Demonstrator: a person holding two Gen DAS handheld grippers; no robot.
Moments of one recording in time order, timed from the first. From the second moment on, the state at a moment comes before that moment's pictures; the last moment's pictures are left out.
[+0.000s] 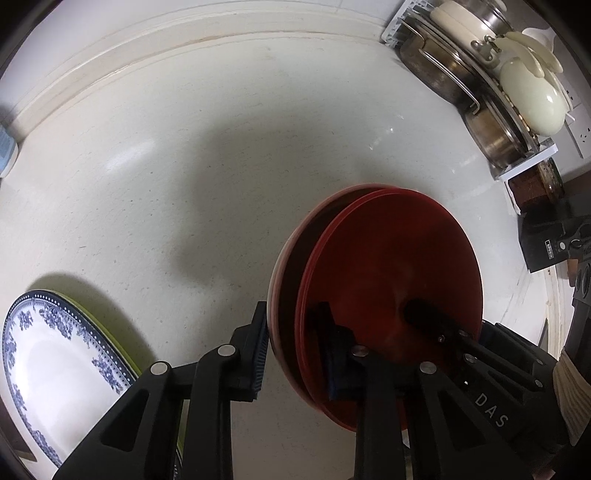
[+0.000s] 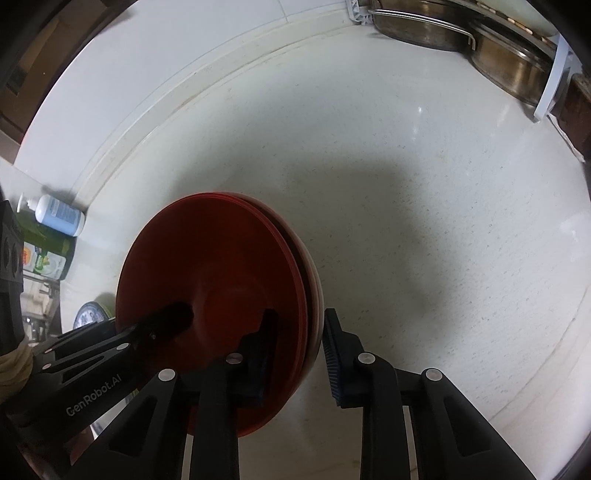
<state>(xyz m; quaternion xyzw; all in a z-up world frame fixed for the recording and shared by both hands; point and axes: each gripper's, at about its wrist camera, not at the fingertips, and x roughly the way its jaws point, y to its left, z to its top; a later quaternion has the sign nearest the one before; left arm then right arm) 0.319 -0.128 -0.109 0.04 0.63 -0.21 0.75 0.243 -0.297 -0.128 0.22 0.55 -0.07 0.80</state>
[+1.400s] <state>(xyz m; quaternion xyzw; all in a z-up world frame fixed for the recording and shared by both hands) 0.258 0.098 -0.048 -0.10 0.56 -0.05 0.82 0.260 -0.109 -0.047 0.09 0.53 0.12 0.83</state>
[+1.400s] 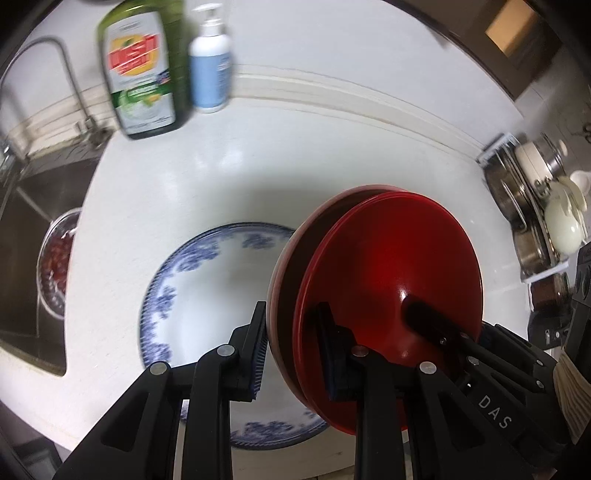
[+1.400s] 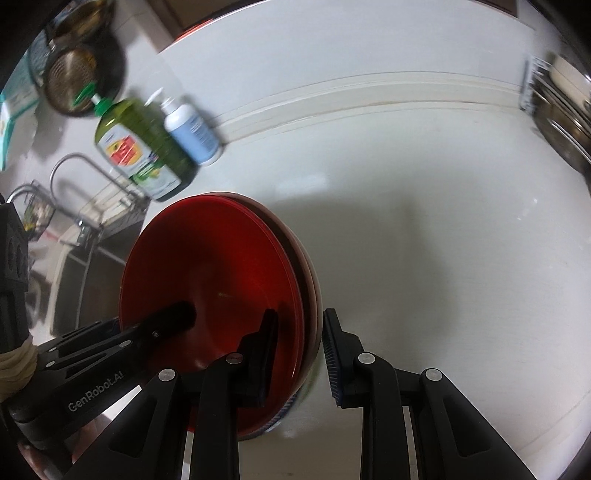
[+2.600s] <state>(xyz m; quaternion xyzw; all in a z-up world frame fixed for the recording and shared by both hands) 0.251 0.149 -0.102 -0.13 0.61 0.00 0.78 0.272 -0.042 -0.104 0.07 0.61 0.15 0.77</state>
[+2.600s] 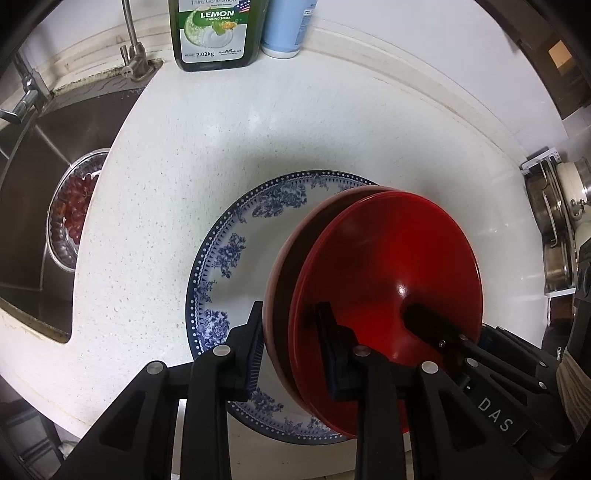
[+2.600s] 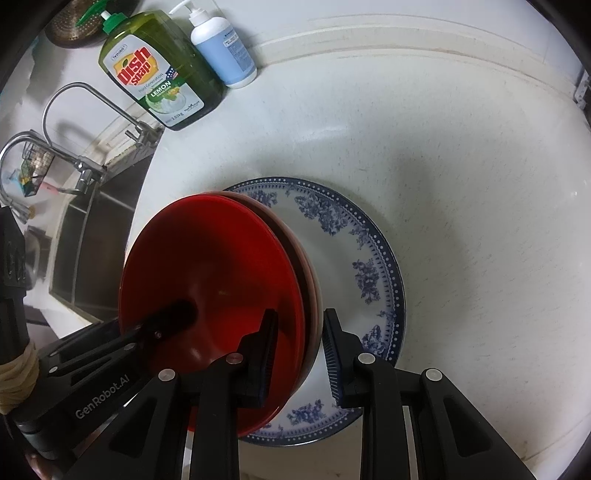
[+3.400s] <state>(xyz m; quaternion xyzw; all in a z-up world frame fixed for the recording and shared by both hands) 0.207 0.146 -0.041 -0.03 0.46 0.03 0.89 0.225 -0.054 -0.043 0.03 0.47 0.09 0.88</state>
